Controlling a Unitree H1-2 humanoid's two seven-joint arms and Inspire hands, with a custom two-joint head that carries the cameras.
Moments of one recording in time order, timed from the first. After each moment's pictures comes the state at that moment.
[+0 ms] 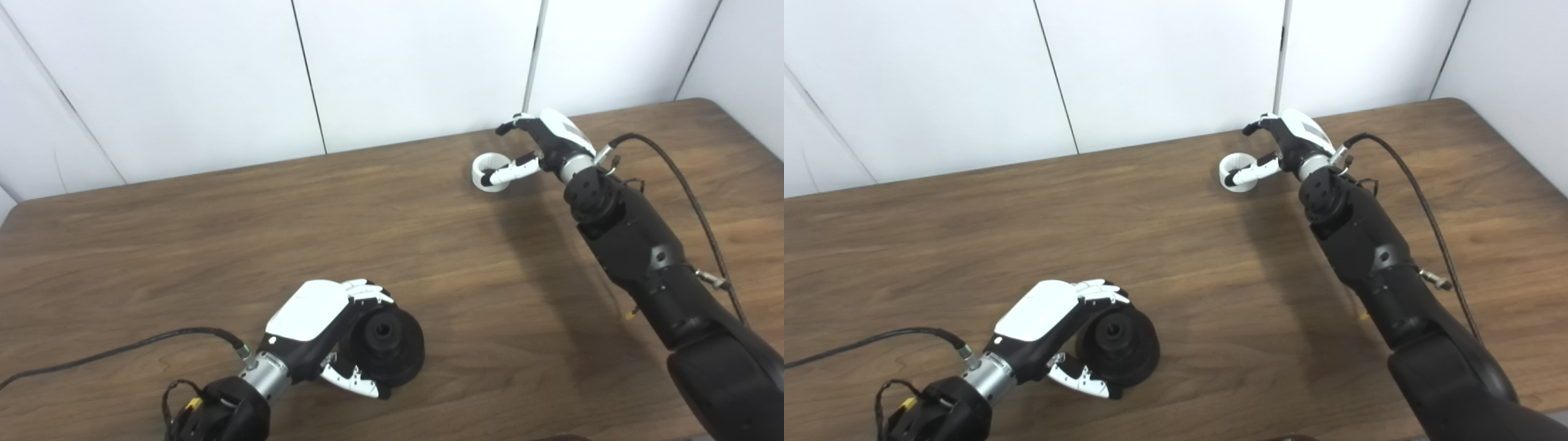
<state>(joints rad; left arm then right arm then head) -0.12 0.28 -0.40 -0.34 0.81 0.02 -0.48 -0.67 -0.40 0.20 0.48 -0.53 0.29 0.08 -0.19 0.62</state>
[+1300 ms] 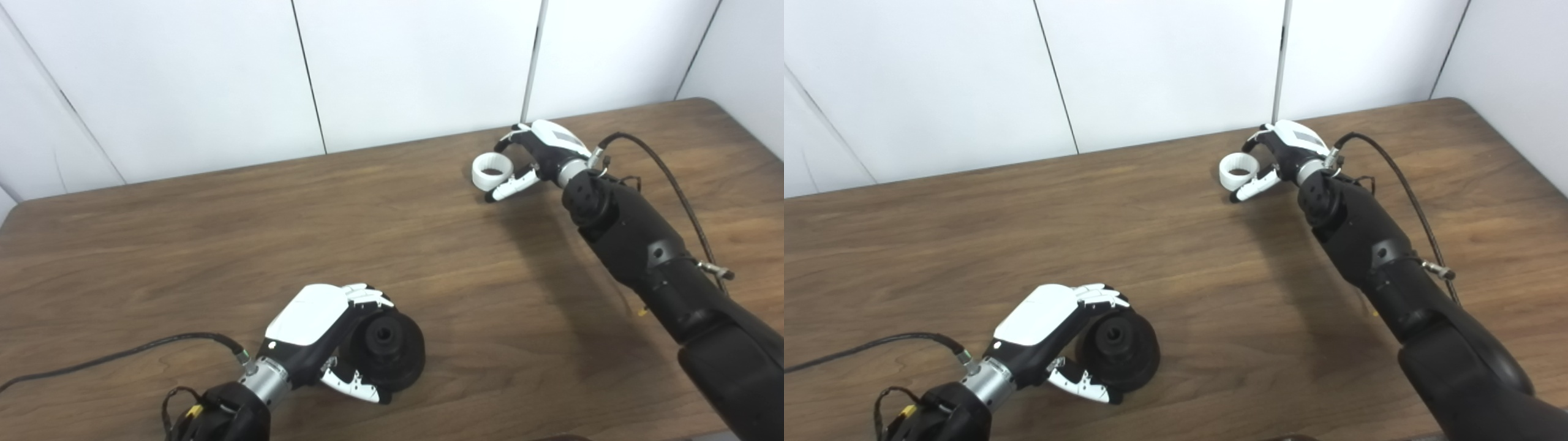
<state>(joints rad) -0.10 0.27 -0.39 -0.35 0.82 0.03 -0.49 -0.69 -0.45 0.33 0.52 -0.61 0.29 0.12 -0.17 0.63</state>
